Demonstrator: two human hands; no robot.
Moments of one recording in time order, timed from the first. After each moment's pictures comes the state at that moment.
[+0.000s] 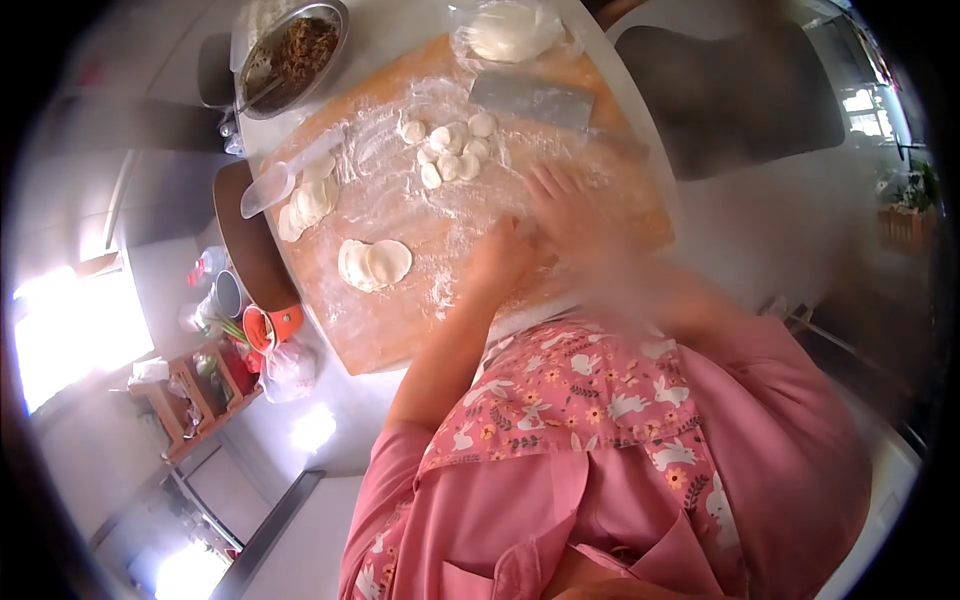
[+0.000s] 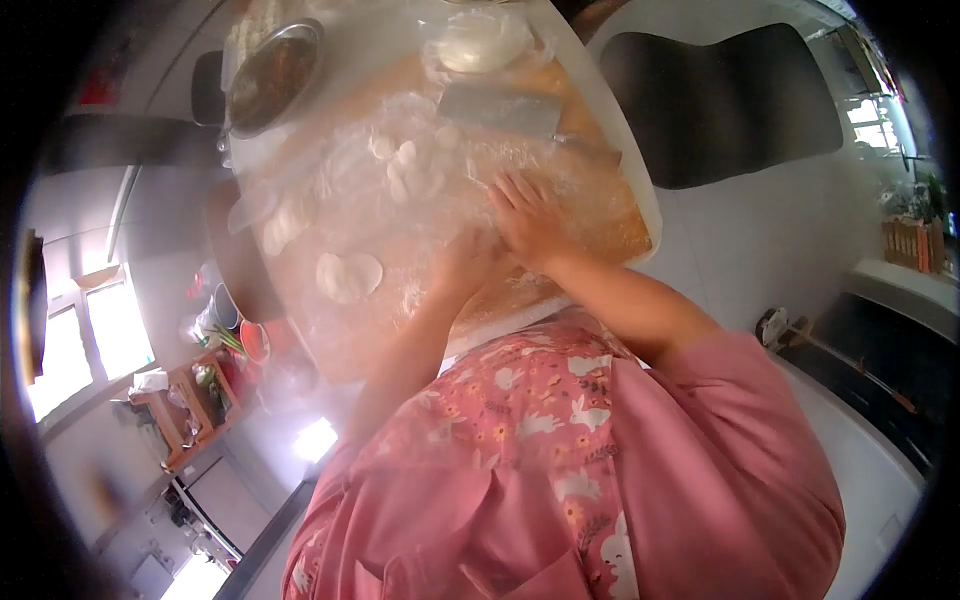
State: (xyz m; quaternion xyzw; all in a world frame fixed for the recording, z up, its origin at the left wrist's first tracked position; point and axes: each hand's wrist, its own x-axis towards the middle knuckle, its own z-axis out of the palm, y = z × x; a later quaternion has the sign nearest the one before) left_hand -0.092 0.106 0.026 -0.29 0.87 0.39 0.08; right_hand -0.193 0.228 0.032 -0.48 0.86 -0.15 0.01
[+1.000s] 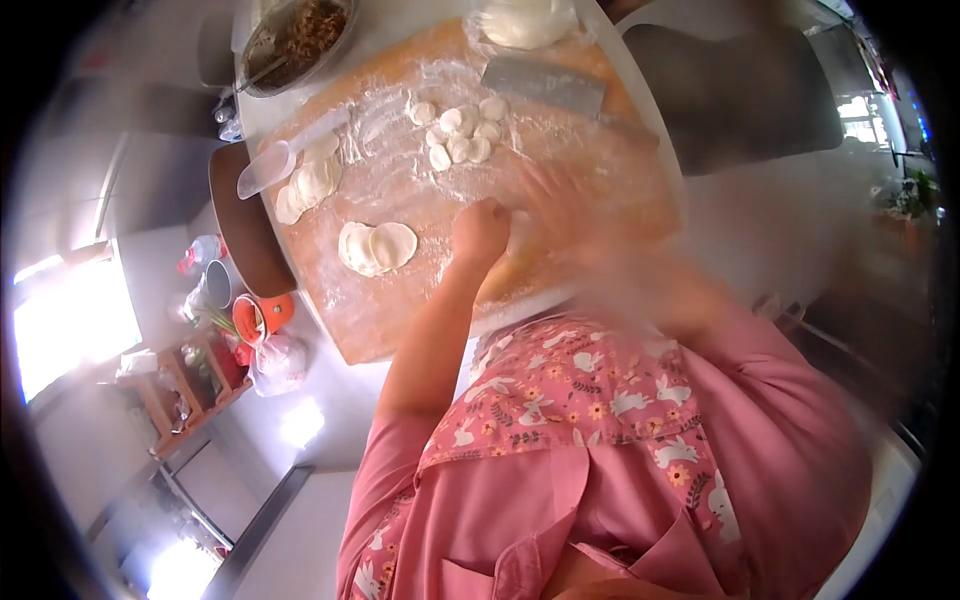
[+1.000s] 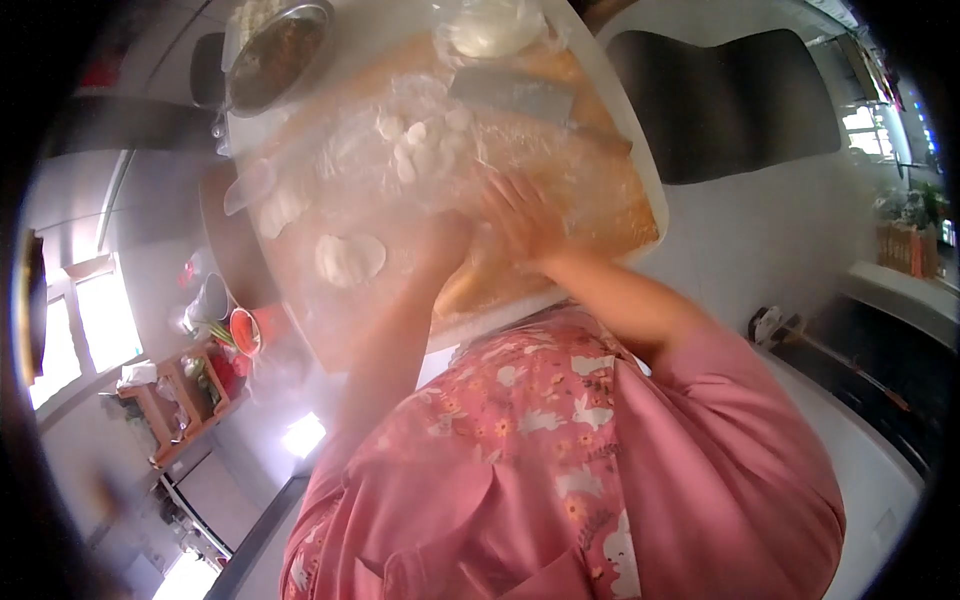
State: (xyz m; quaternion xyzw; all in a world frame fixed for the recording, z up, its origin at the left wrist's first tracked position) left_hand -0.082 0.057 -0.022 -0.22 0.92 0.32 0.08; right_hand -0.172 0.213 0.007 -0.48 0.87 -0.11 -0.06
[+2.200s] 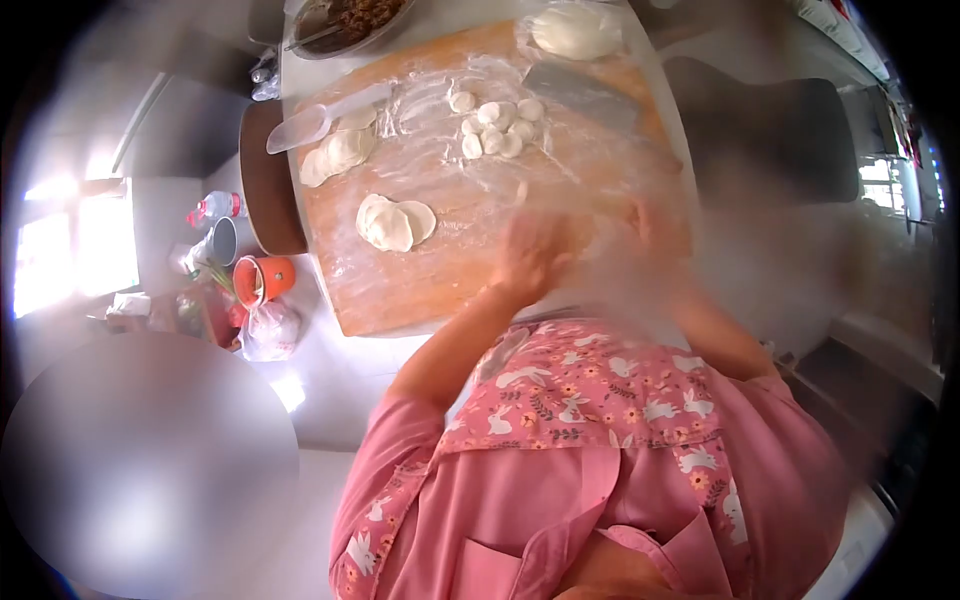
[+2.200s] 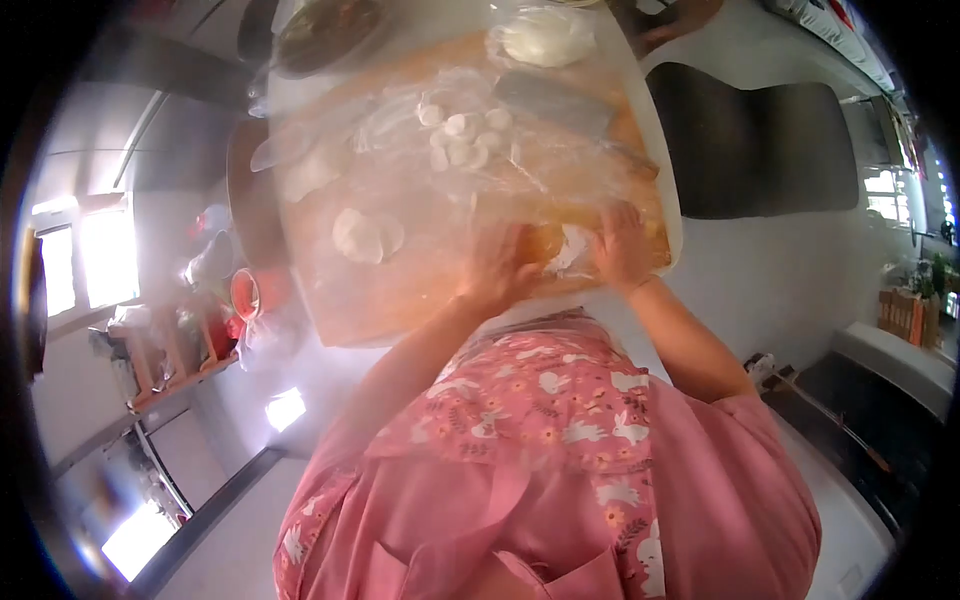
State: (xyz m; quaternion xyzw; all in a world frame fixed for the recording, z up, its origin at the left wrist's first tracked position) left_hand -0.051 0.116 0.028 -0.08 0.93 0.35 0.06; right_hand -0.191 0.308 0.024 -0.44 0.86 -0.26 0.02
